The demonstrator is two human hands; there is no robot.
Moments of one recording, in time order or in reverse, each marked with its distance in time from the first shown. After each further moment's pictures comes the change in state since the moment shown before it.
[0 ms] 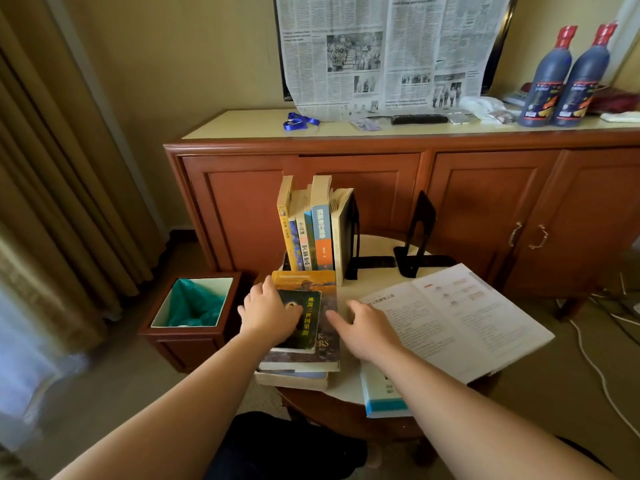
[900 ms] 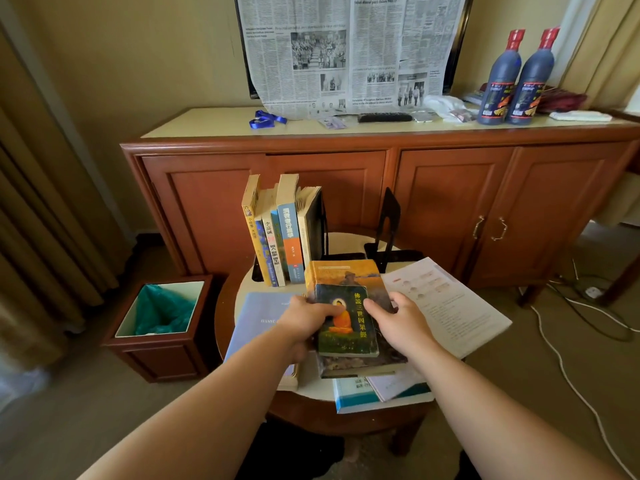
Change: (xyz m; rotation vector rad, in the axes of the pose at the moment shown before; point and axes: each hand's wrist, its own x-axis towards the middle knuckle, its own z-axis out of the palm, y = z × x) left_hand -0.036 0.086 0.042 -1.024 -0.573 -0.230; right_hand -0.019 0.076 -0.070 0.427 0.147 0.199
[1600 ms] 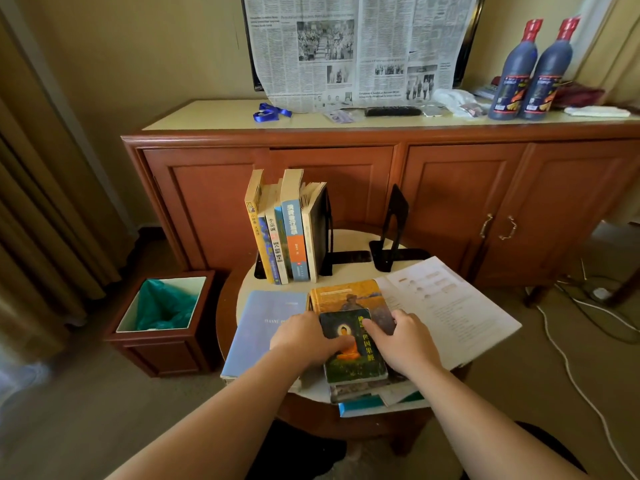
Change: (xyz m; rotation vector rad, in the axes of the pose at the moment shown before) left_hand 0.002 -0.015 -0.002 1.208 0.166 0.142; right_hand 0.014 0.041 0.020 -0.413 0.085 -0.056
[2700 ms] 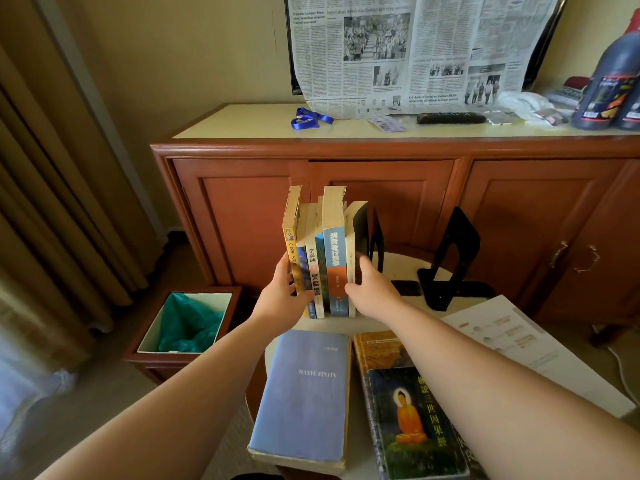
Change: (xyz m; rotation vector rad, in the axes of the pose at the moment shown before) left_hand 0.127 -0.097 -0.092 -0.695 0.314 0.138; right_hand 0.150 -0.161 0.050 0.130 -0.236 -0.236
